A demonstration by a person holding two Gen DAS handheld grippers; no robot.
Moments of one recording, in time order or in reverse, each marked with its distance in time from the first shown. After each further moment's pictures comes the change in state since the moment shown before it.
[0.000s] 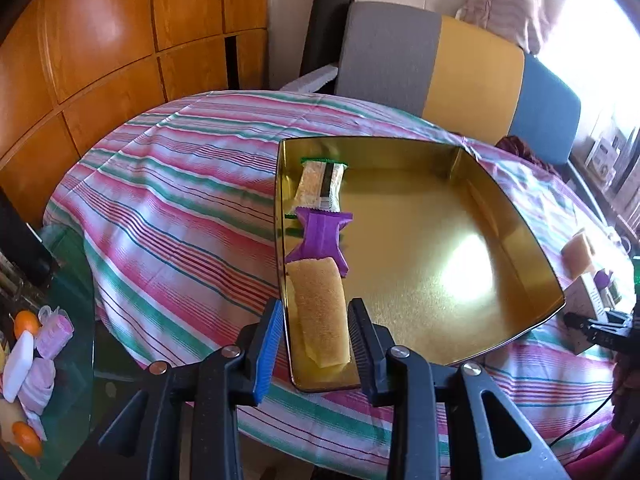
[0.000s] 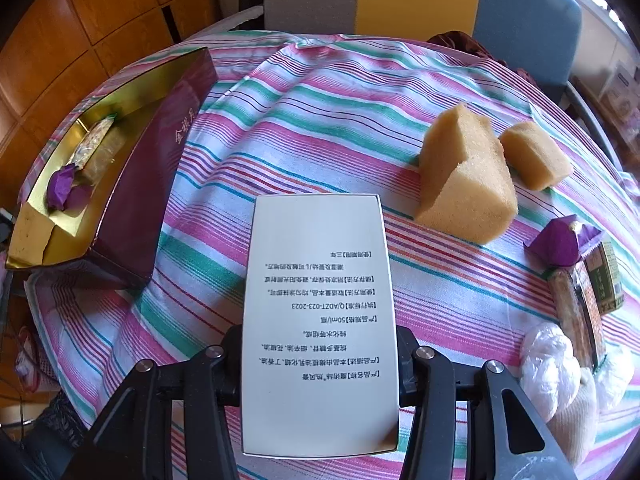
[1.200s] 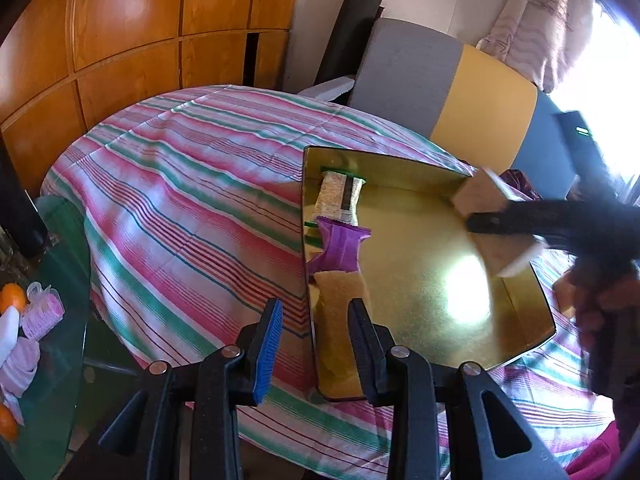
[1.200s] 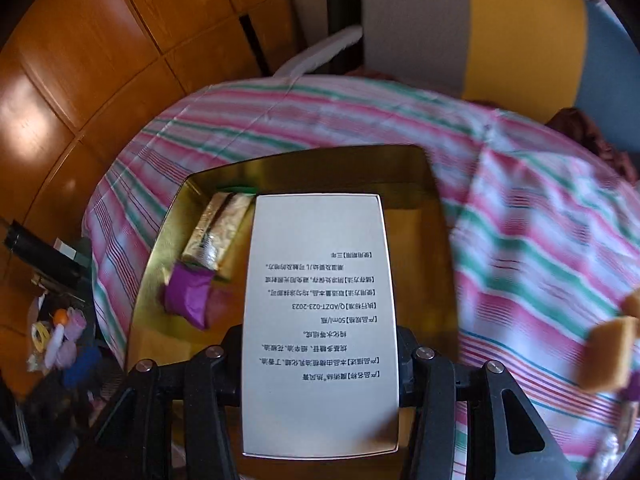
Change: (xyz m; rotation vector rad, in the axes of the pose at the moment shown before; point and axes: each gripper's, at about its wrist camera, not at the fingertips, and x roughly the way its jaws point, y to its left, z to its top) left arm -0.001 0.035 0.000 -0.122 -0.025 -0.051; right arm 0.014 0.204 0.149 -0.074 0.006 0.227
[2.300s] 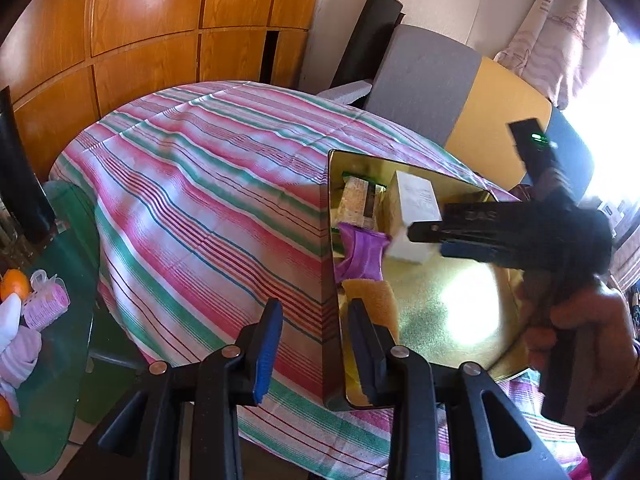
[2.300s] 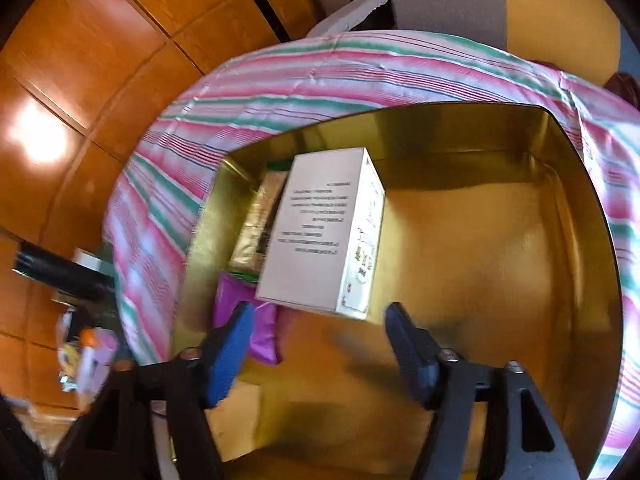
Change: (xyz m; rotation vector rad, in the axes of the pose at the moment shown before) left arm 0.002 0.015 0.003 -0.041 -0.006 0.004; right arm 0.065 0.045 0.012 0.052 0.063 0.123
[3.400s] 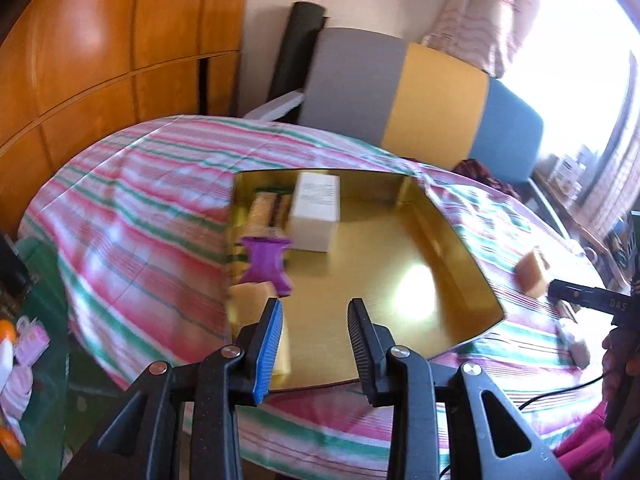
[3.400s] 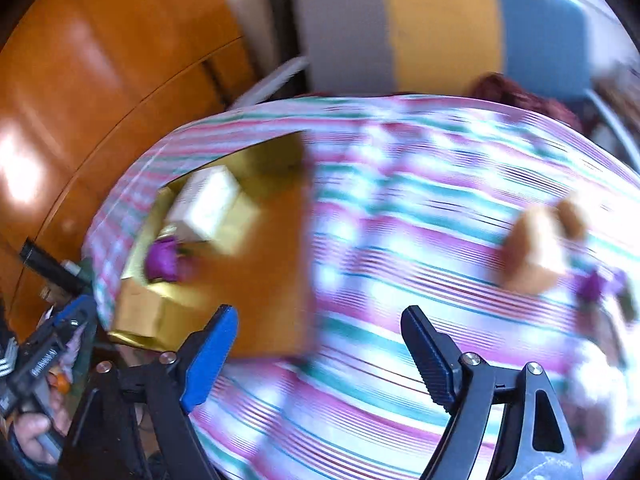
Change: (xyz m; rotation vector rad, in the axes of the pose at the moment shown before) left arm -0.031 -0.076 -0.009 0.192 -0.044 -0.113; right arm -0.197 -0.155 -0.147 0.133 -0.264 -0.197
